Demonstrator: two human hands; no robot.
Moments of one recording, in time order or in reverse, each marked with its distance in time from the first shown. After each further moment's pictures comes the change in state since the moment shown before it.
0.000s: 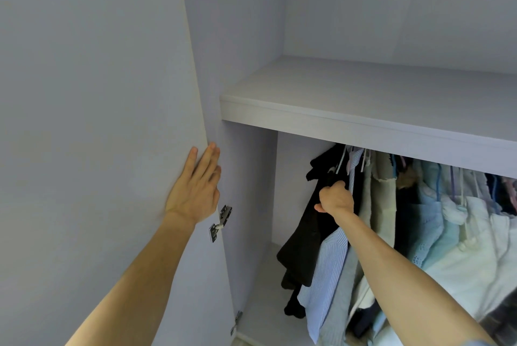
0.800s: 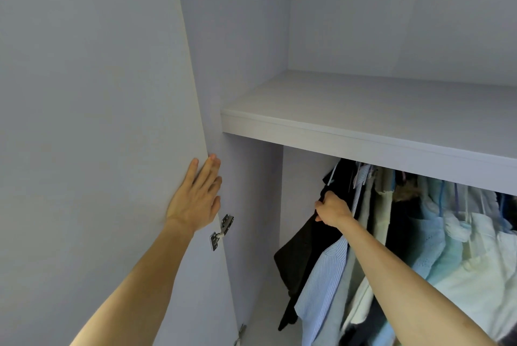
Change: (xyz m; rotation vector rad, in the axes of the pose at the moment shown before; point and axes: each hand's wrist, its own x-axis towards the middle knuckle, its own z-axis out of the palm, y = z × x) left_hand -0.001 0.004 -0.007 -0.008 -0.069 -0.023; right_hand 0.015 0.005 -0.011 -0.218 -0.249 -0.194
